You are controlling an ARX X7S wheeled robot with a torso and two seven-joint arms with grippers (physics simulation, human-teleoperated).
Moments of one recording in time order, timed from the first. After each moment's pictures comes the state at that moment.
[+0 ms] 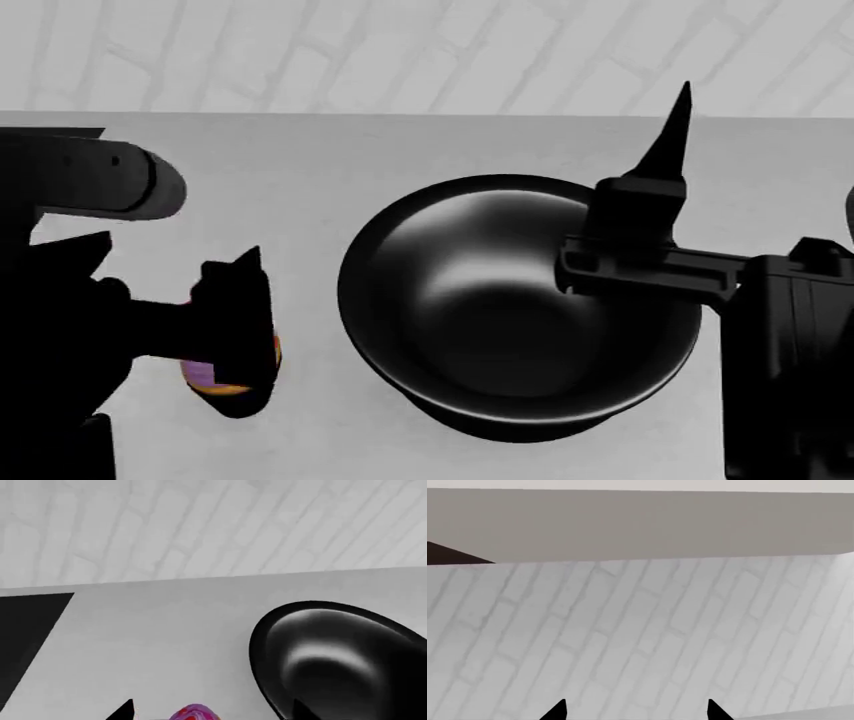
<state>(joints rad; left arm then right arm) -1.19 -0.61 0.78 0.52 -1.89 -0.69 -1.40 0.73 0.43 0.23 -0.92 1.09 1.23 0.81</state>
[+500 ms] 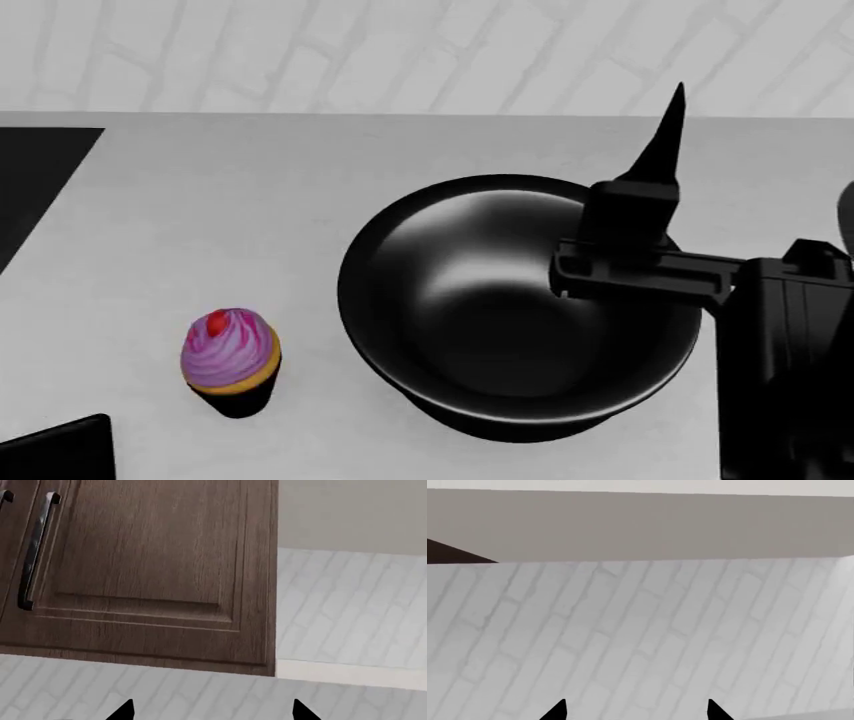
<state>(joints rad) -2.22 -1.16 0.78 0.87 -2.31 -0.44 -1.56 0.73 0.45 0.21 -0.92 1.11 1.22 0.83</state>
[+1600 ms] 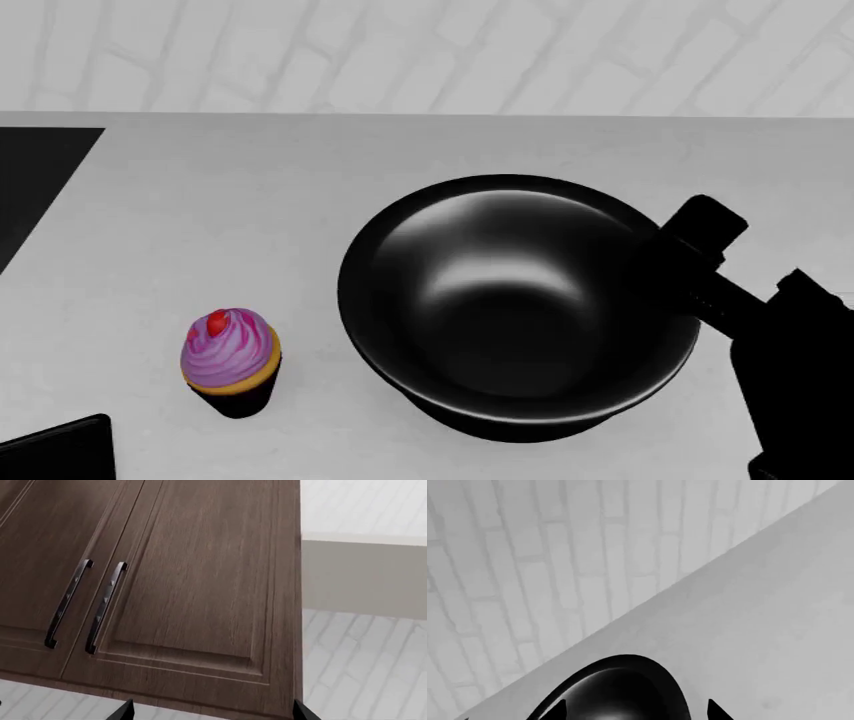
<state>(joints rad) -2.35 -1.38 0.65 1.01 -2.39 -0.40 -1.57 0.66 0.36 0.41 -0.39 1.47 1.14 0.96</state>
